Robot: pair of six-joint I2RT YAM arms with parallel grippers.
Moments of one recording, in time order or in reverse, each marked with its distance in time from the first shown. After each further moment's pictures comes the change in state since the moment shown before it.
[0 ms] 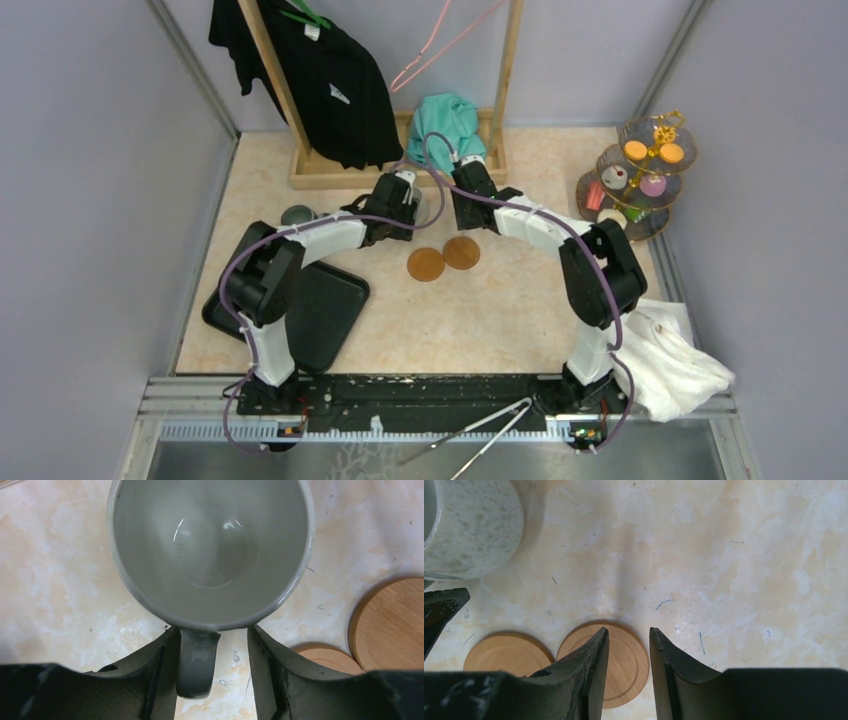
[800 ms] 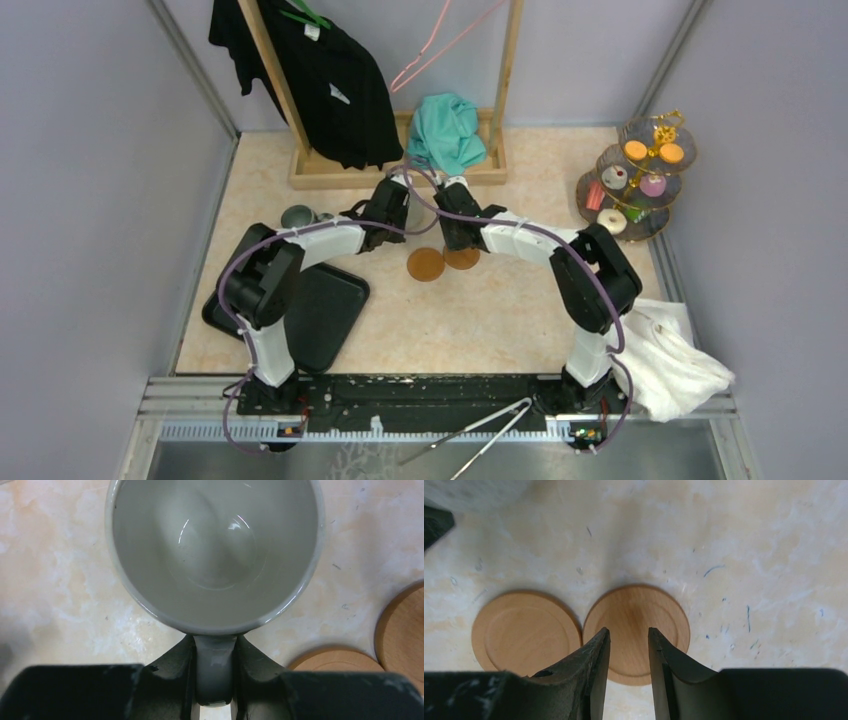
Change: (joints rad) left arm -0.002 -0.008 -0.045 0.051 -0.073 -0.002; right arm 0.105 -0.004 -0.060 0.006 0.032 0.020
